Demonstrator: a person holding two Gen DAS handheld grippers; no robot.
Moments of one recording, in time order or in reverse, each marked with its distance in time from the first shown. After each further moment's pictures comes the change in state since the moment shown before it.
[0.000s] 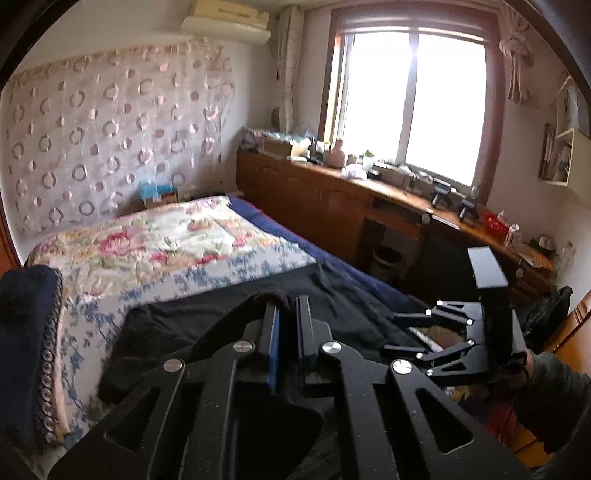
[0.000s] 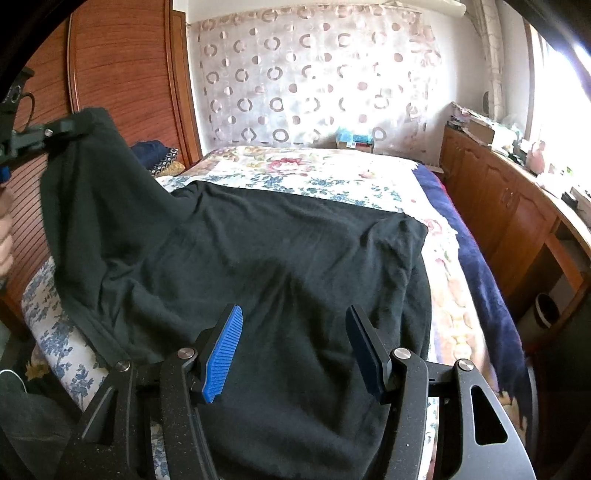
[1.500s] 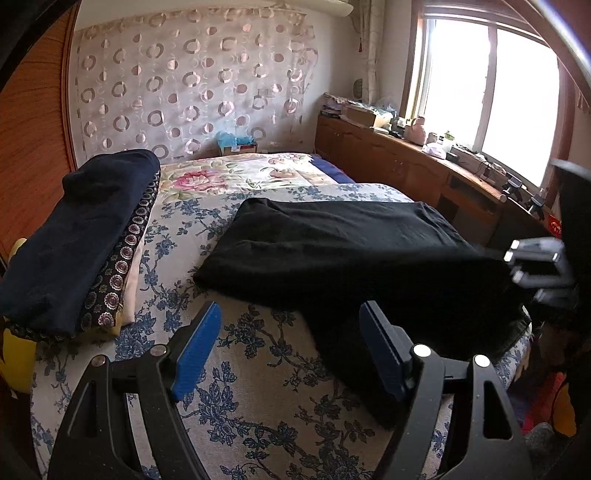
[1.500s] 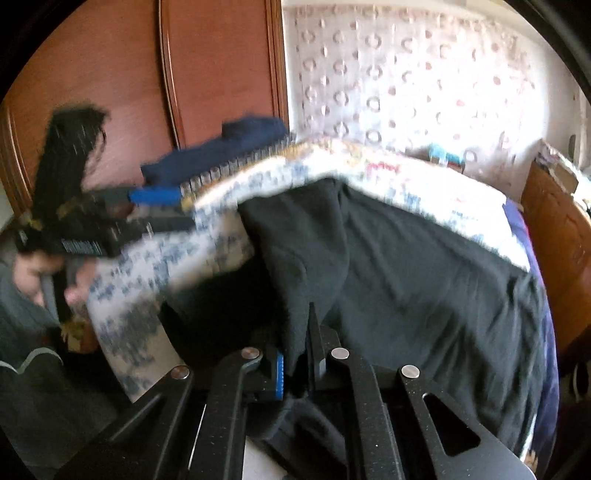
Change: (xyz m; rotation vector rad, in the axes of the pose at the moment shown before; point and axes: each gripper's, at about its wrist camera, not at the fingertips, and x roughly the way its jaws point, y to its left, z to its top) left arm -0.028 0.086 -0.104 -0.160 0.099 0.252; right arm 0.039 0.087 0.036 -0.215 0.003 0.257
